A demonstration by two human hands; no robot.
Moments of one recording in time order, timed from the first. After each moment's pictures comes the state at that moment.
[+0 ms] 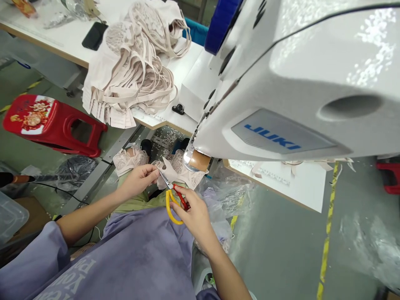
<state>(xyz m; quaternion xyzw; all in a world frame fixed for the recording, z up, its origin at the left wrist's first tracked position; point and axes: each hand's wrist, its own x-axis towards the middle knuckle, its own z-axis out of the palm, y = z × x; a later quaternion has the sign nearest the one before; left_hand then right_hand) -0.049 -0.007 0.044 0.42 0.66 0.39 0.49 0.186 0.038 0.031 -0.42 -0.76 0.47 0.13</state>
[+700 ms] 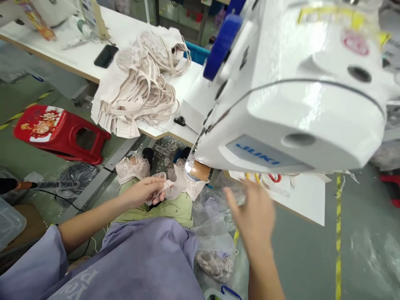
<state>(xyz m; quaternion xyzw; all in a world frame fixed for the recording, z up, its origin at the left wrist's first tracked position) -0.040 -0.002 0.056 0.23 0.51 0.40 0.73 0.242 0.126 0.067 -0.49 -0.85 0.01 0.18</state>
